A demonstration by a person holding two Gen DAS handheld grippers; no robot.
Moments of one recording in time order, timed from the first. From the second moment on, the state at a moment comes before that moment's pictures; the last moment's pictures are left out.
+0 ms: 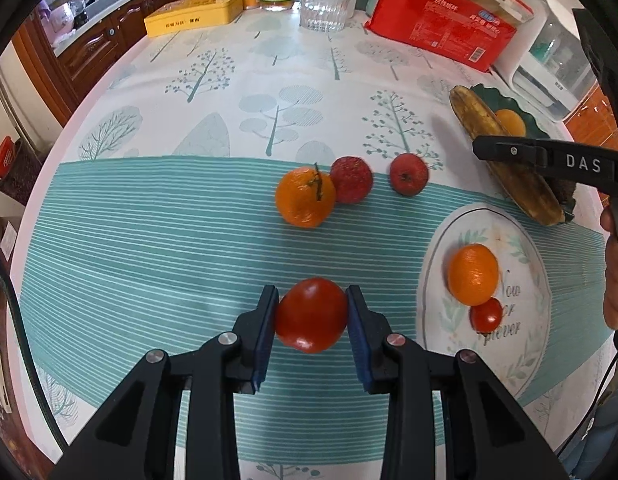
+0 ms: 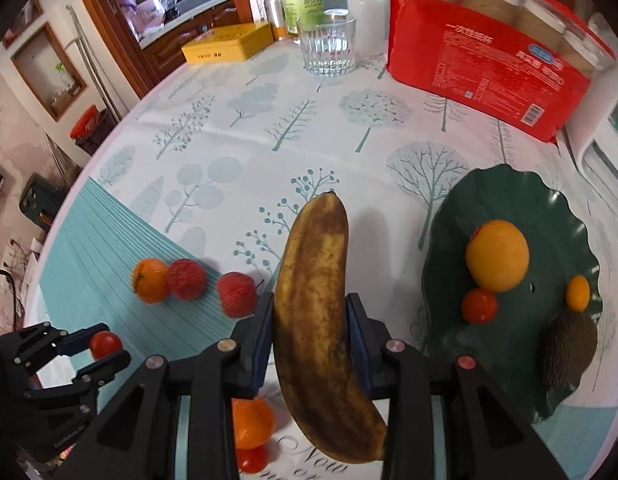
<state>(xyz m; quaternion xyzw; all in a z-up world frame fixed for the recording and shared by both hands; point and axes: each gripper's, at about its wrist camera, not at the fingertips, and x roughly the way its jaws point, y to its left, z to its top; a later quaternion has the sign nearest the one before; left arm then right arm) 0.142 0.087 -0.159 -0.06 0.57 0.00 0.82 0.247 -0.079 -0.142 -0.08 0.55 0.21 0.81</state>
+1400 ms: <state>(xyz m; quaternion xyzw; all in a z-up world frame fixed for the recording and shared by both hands) 0.282 -0.103 -0.066 0.01 0.51 -0.13 0.85 0.282 -0.252 -0.055 0.14 0.52 0.10 0.84</state>
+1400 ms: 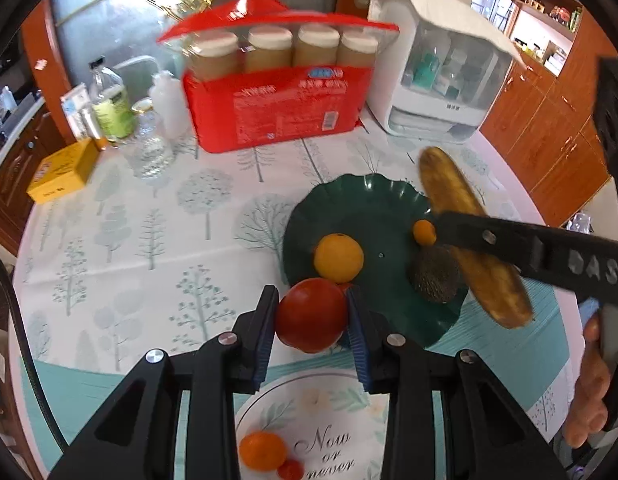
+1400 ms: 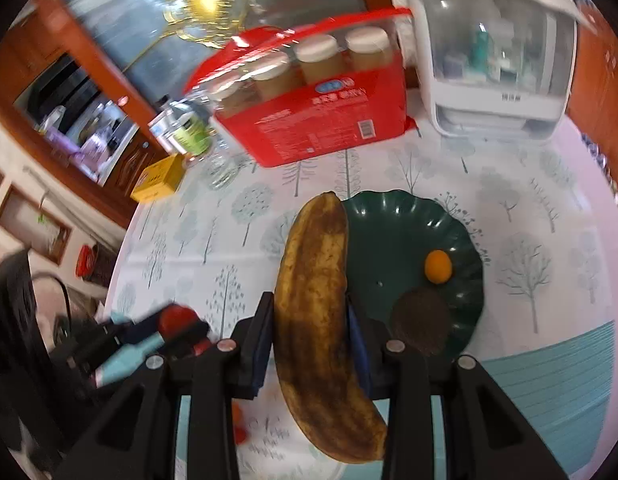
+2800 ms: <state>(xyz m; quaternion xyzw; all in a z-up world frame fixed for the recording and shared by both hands) 0.309 -0.150 -0.150 0.00 0.55 -0.17 0.82 0.347 -0.264 -0.155 0.11 0.58 0.01 0.81</state>
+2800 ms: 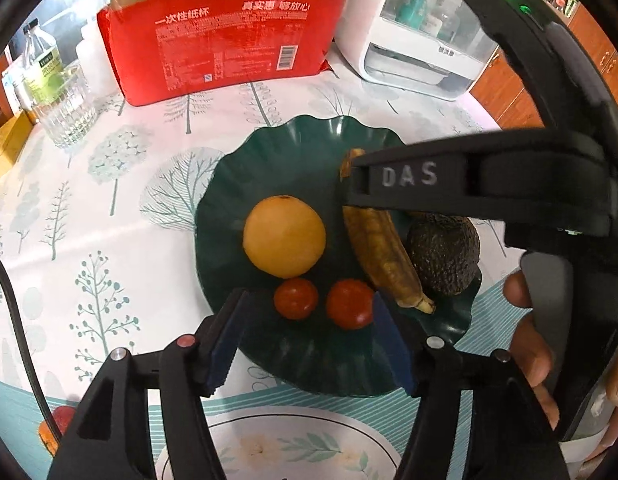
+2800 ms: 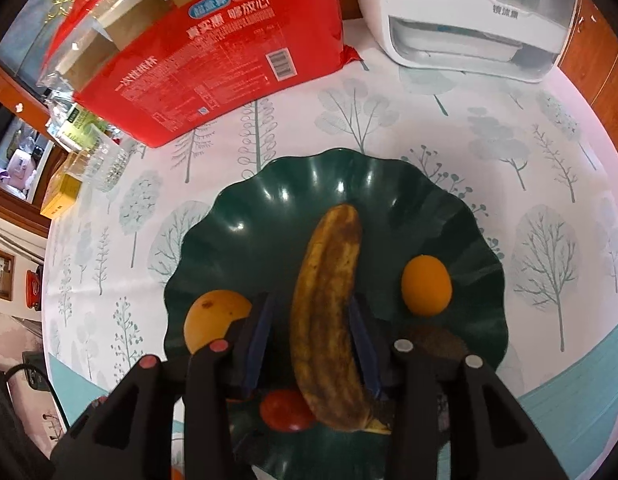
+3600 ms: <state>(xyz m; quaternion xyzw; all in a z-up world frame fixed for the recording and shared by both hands) 0.261 -0.091 -0.096 -0.01 0.51 -0.10 0.85 0.277 -0.258 -0.112 0.08 0.54 0.02 0.84</state>
